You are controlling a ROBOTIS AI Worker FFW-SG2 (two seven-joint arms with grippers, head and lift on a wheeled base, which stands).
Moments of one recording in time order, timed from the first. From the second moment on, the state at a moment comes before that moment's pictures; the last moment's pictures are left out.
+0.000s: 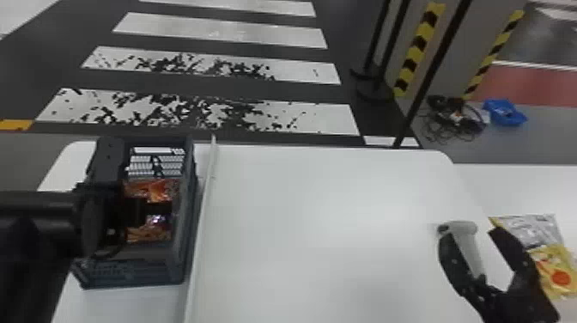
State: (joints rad) left arm -0.24 0.11 -0.03 -1.57 0.10 1.09 -0.03; right arm 0.62 -0.28 -0.22 -1.72 -0.50 -0.53 0.38
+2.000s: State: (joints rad) left arm -0.09 0.10 -0.01 -1.92 0.07 1.17 0.00; right arm 0.65 -0.28 -0.23 -1.74 -0.54 -0.57 0.38
